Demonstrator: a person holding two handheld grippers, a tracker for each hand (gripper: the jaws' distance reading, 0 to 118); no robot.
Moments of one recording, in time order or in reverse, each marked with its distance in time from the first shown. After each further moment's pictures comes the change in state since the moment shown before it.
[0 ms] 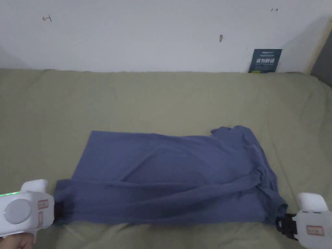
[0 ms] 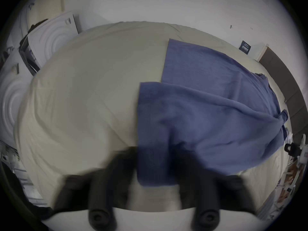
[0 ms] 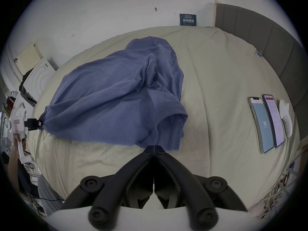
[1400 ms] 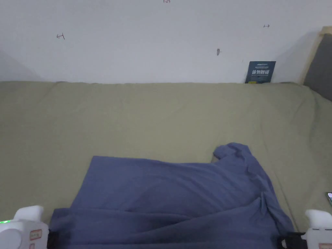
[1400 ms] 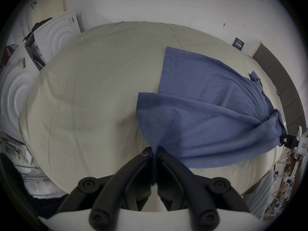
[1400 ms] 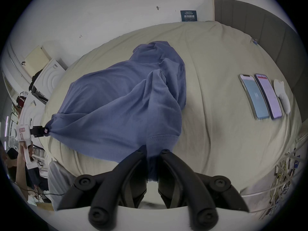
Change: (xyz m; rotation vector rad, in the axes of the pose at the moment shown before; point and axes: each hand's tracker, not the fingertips) left arm -0.008 -0.115 0.086 0.002 0.051 -0.057; right arm 0.015 -0.075 0.072 -0.044 0.099 -0.016
